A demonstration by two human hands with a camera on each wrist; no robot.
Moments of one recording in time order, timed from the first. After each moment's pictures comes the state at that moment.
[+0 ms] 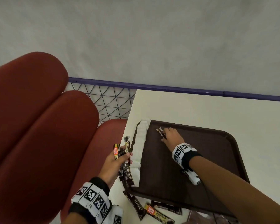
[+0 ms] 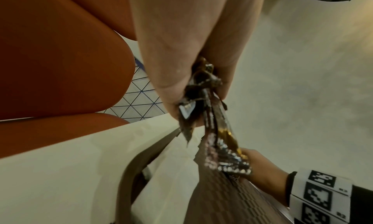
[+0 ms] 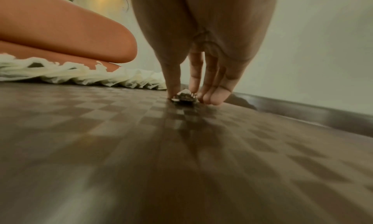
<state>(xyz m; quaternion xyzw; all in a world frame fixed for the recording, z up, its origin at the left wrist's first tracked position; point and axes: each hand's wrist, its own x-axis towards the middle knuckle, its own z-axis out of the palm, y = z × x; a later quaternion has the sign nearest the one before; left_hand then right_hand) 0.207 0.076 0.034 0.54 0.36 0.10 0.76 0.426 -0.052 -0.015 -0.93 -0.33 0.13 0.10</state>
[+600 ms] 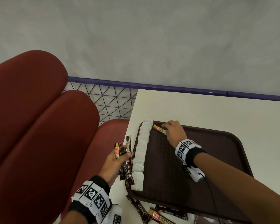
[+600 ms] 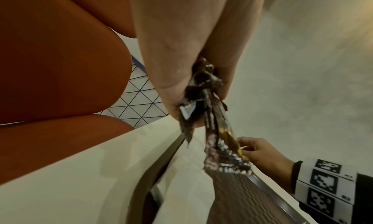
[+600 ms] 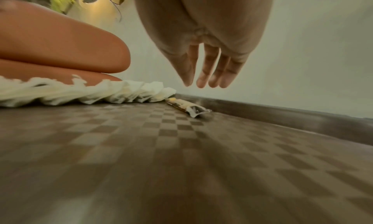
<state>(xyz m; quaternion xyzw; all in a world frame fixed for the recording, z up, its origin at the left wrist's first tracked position) 0.213 0.093 0.034 0.55 0.35 0.08 0.76 0.446 -0.036 -0.020 -0.92 -0.37 0.02 0.15</state>
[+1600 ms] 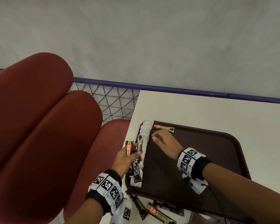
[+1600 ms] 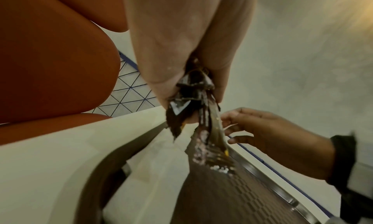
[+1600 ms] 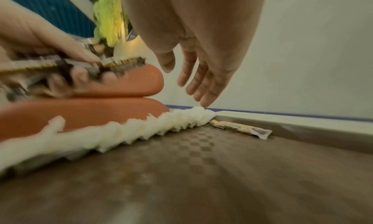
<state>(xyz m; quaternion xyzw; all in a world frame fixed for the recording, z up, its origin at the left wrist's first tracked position) 0.228 0.070 0.036 0.59 0.33 0.08 0.73 0.387 -0.049 0.020 -0.82 -0.44 0.16 0.33</state>
